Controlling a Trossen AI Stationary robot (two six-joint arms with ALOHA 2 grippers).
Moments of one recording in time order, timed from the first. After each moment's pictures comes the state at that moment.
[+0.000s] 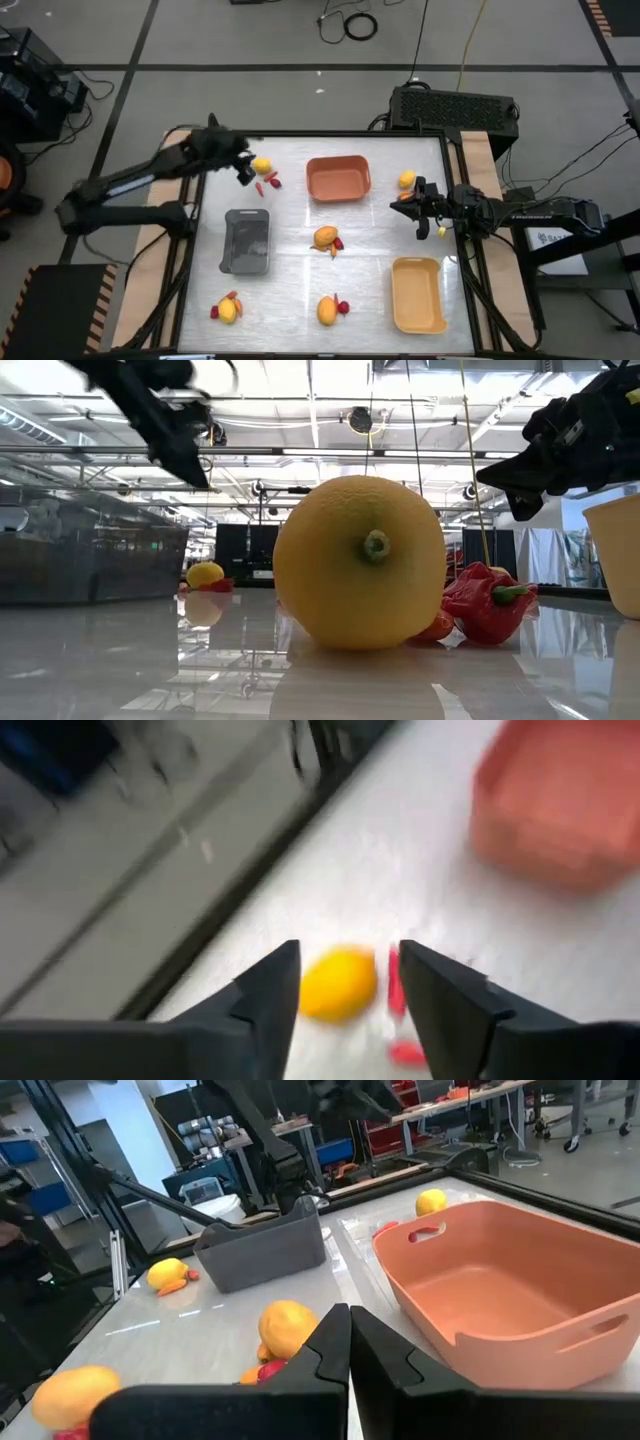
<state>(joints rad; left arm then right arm) 0.60 1.04 0.83 -0.58 -0.14 0.12 -0.14 0.43 0.02 0.33 -0.05 0.31</state>
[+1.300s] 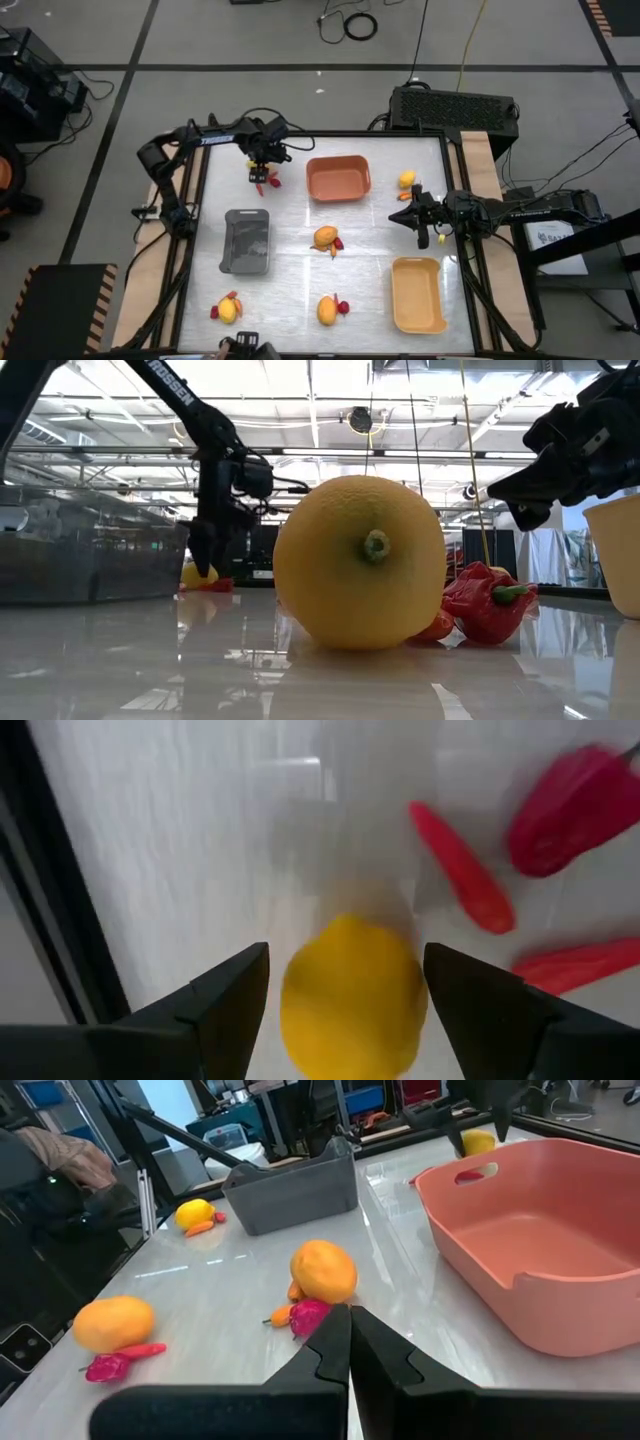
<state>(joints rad) 0.68 1.81 1.19 -0.85 -0.15 0.74 -0.04 0.47 0.01 0.28 -0.06 0.29</state>
